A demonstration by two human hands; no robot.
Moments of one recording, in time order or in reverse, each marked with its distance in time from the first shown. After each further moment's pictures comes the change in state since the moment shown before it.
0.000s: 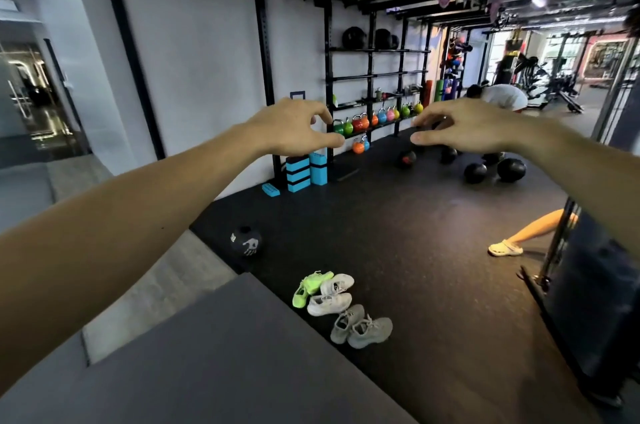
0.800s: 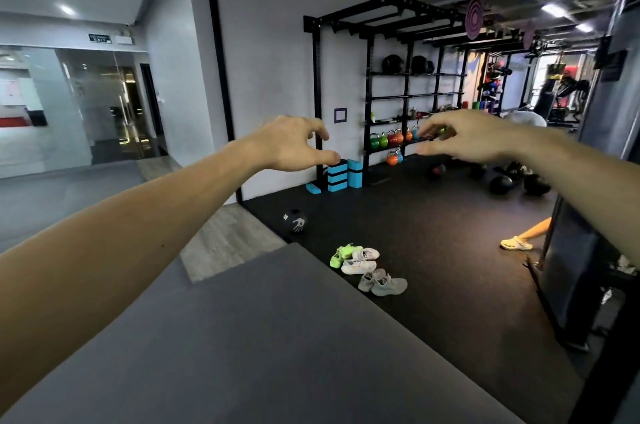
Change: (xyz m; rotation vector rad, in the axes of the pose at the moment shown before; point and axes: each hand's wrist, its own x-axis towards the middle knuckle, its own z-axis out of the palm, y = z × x) left_hand -0.571 0.199 -0.173 0.041 0.038 -0.141; right_hand -0.531 -0.255 -0.095 -0.024 -0.009 -0.140
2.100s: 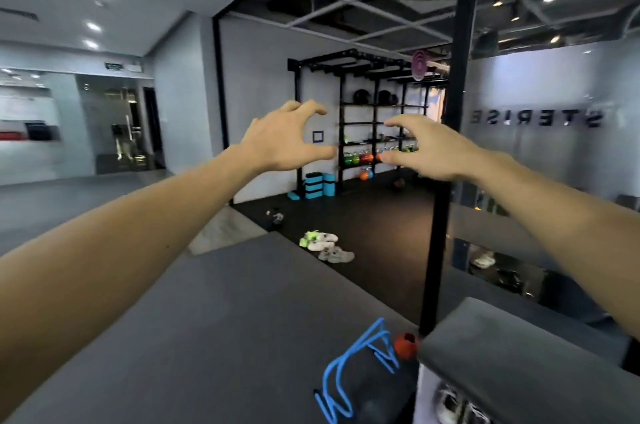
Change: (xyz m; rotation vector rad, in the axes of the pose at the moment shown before) left_hand -0.646 0.517 -0.217 -0.024 0.306 0.049; right_hand -0.792 -0.134 -0.260 -0.053 0.228 -0.081
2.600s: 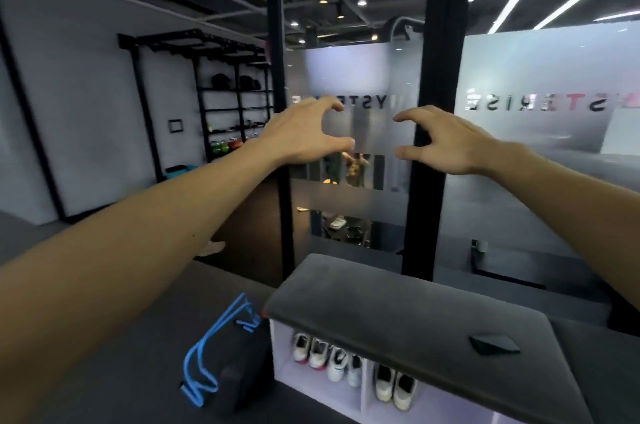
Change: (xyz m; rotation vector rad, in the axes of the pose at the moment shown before) left_hand -0.013 0.400 0.048 -0.374 -0.098 0.406; right_hand -0.321 0.177 -0.236 -0.294 0.030 0.368
